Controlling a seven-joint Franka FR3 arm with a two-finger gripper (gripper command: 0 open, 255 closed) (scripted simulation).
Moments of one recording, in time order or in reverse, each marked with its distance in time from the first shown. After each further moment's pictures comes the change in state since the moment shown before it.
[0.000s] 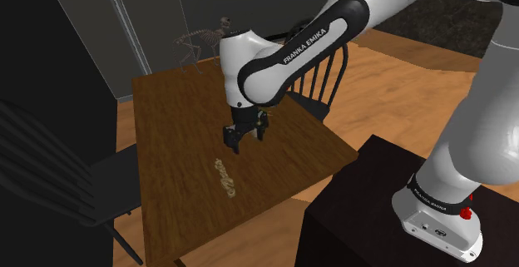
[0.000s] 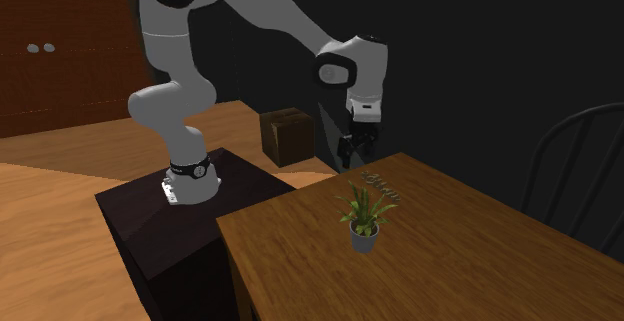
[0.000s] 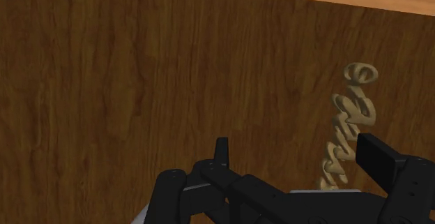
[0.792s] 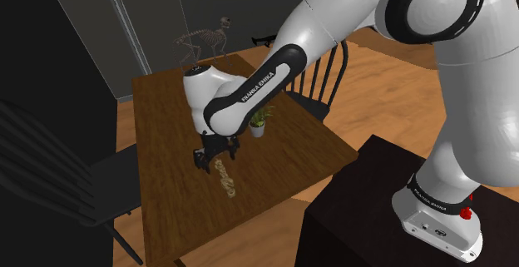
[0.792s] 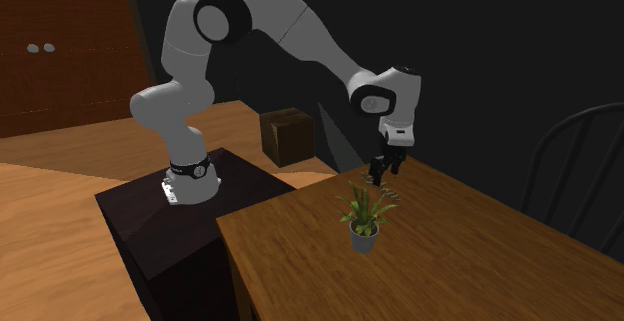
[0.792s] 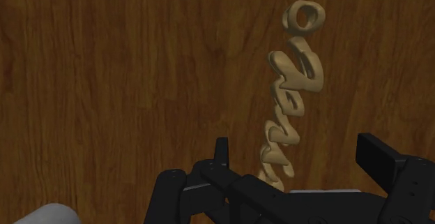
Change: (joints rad) arm 0.135 0.385 -0.042 0.334 -0.173 0.036 0.197
